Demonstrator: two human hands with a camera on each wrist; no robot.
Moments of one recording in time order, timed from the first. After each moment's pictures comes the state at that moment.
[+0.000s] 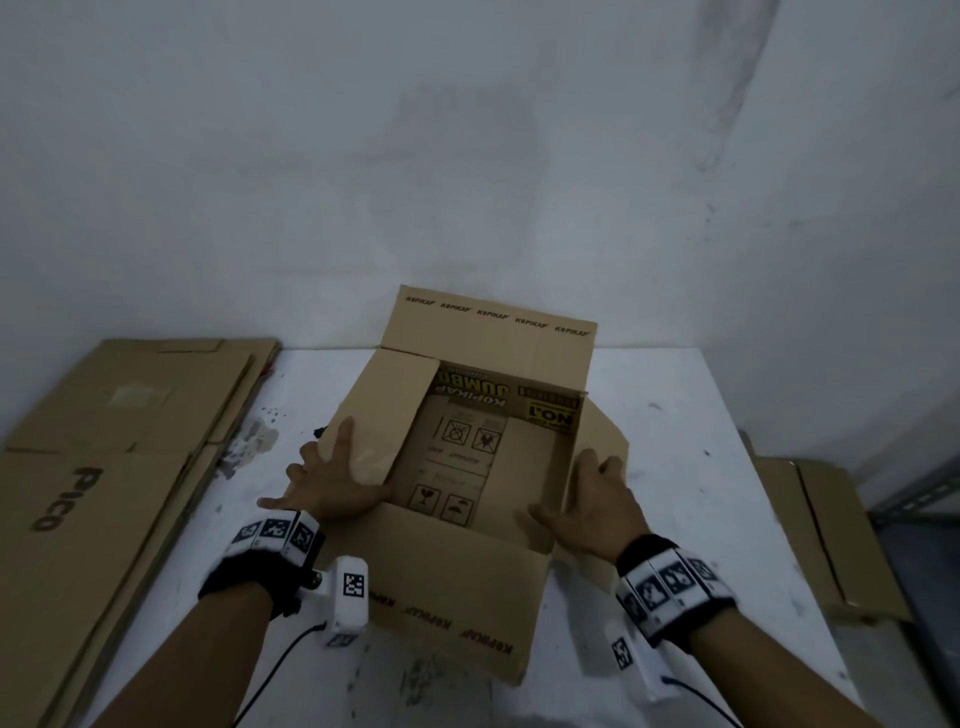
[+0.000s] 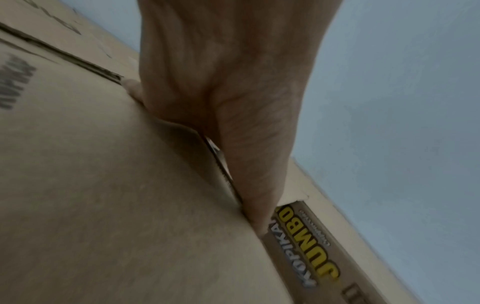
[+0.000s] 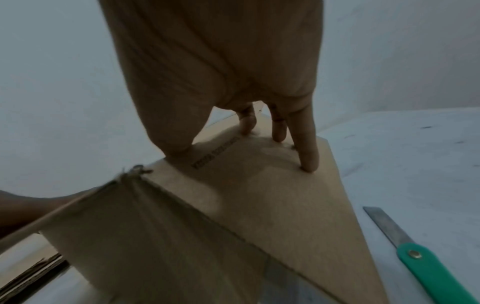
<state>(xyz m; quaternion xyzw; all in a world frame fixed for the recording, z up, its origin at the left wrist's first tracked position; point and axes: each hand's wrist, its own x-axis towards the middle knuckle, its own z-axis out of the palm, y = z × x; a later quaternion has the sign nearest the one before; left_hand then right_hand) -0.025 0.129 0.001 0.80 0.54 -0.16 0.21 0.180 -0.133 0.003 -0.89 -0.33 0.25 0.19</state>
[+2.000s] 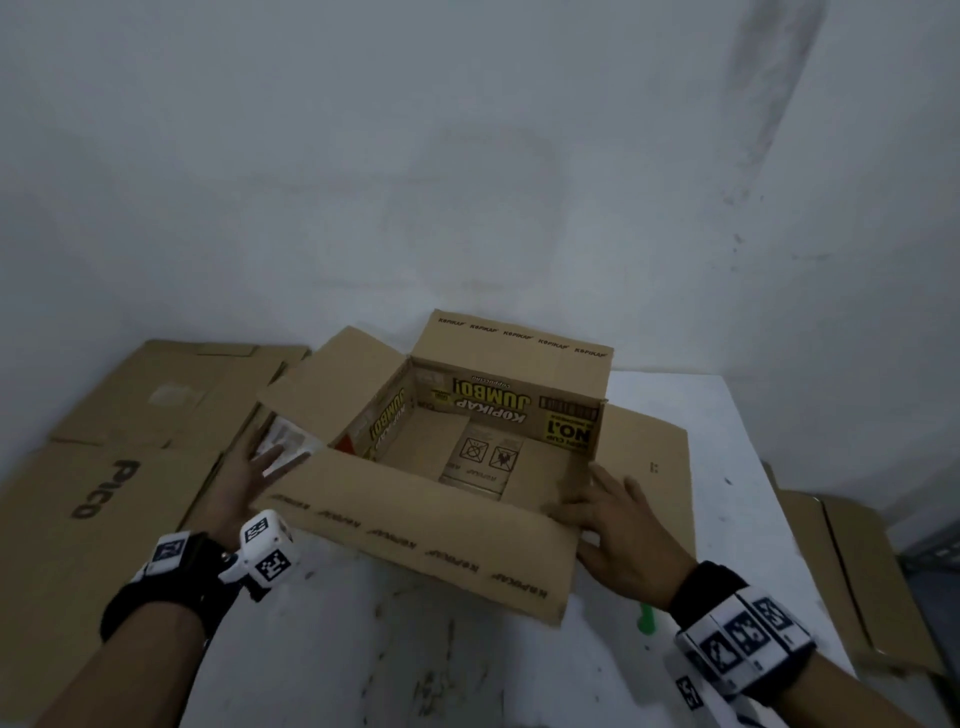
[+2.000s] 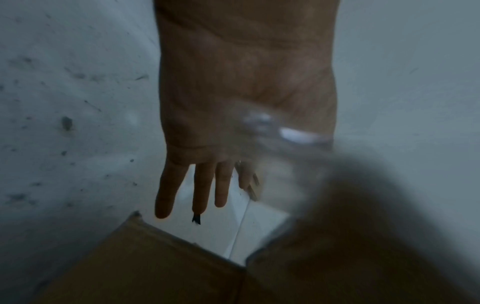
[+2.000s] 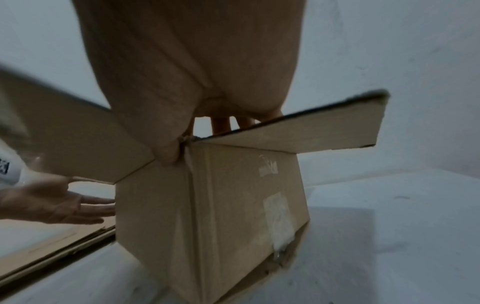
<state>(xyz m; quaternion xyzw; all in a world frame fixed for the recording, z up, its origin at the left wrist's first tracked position) -0.105 0.173 0.029 0.45 0.52 0.27 0.67 0.183 -0.153 0.016 -0.78 -0.59 0.15 0.11</state>
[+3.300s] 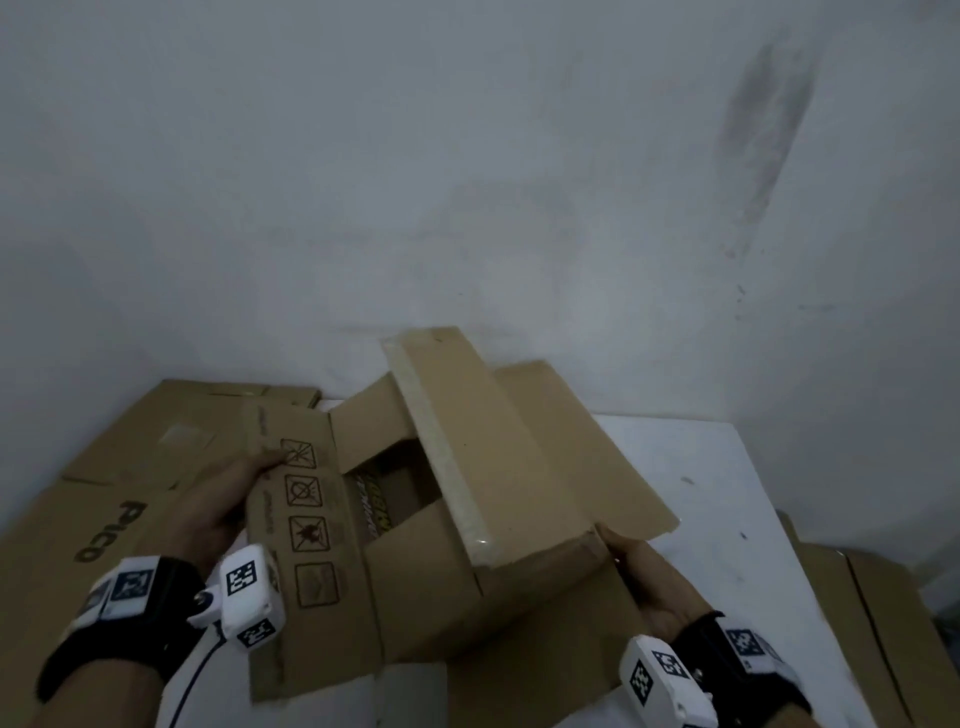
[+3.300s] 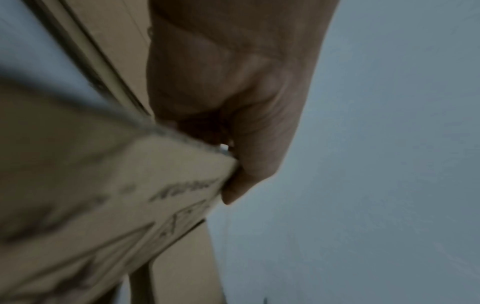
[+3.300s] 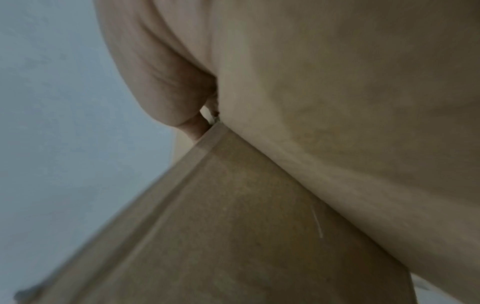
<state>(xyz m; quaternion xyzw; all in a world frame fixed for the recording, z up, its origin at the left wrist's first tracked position) -0.106 0.193 0.078 0.47 0.53 0.23 0.67 0.186 -0.133 0.033 -0.50 0.11 0.61 0.61</state>
